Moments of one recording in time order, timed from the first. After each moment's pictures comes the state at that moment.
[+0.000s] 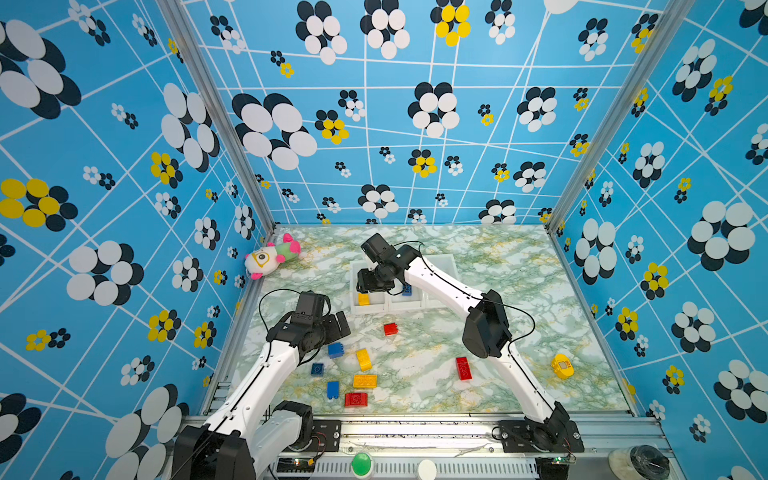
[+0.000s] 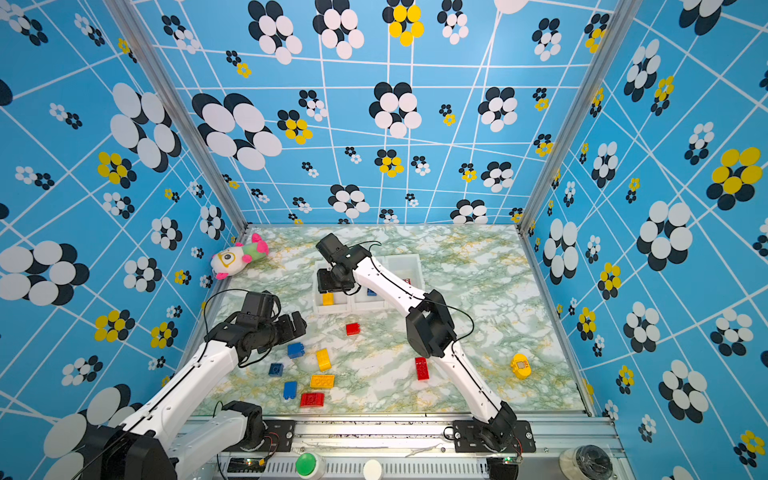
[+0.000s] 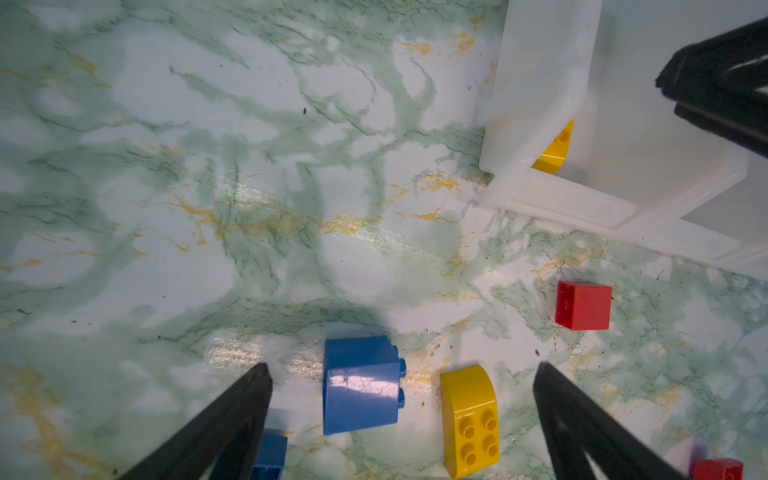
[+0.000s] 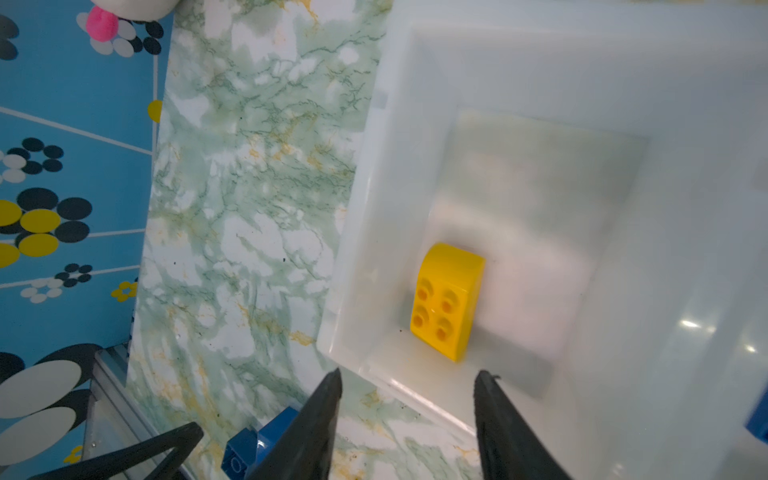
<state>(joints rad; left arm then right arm) -0.19 1.03 0.64 -0.65 0.06 -0.57 0.83 2.49 2.42 -0.95 -0.17 0.53</state>
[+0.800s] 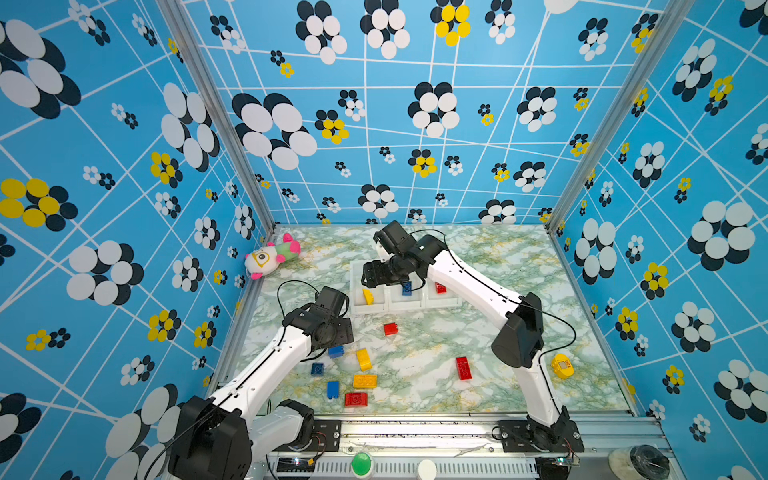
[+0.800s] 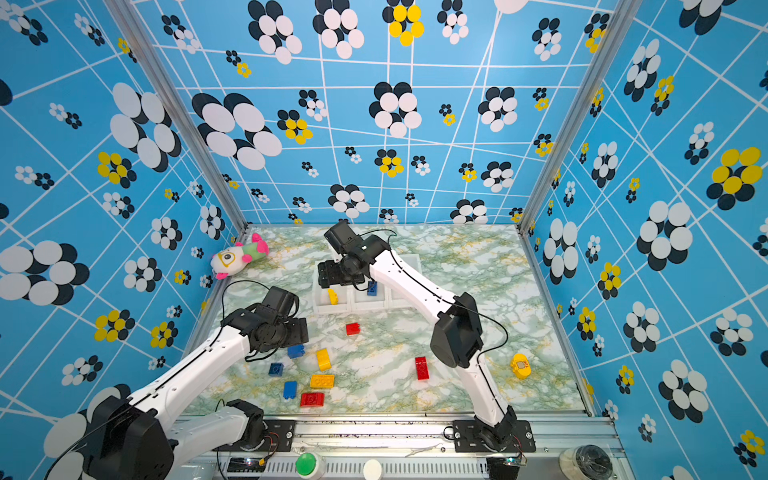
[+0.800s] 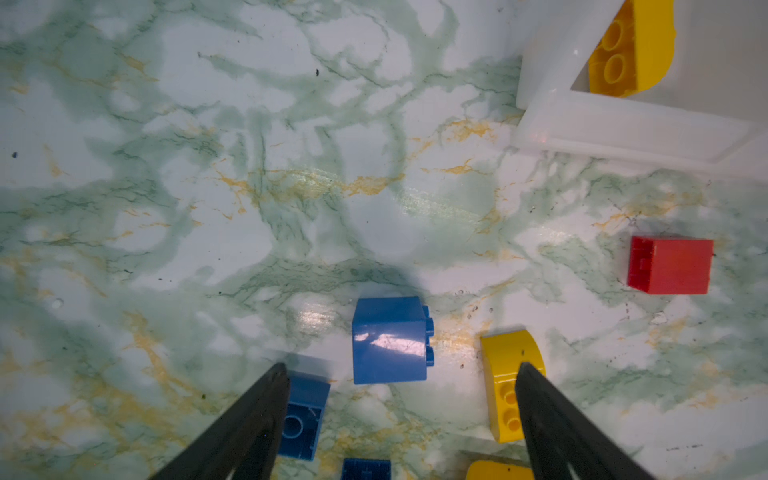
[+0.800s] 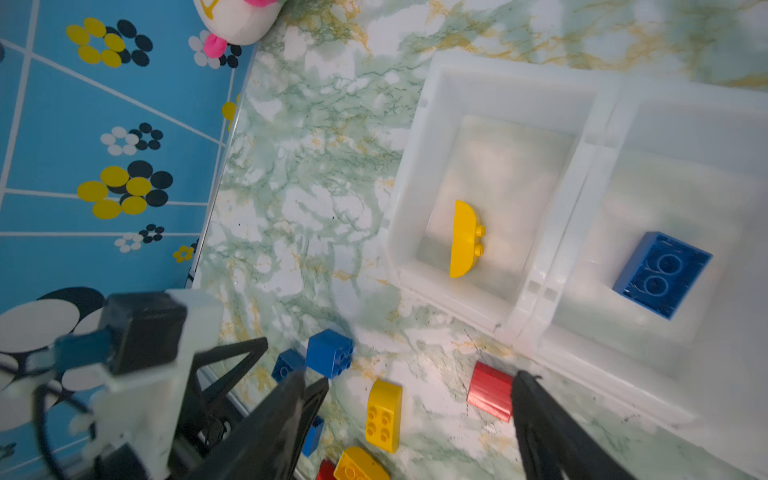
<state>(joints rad) -0.37 1.15 0.77 -0.85 -0.13 -0.57 0.83 2.13 2.16 -0.98 -0.15 0.49</state>
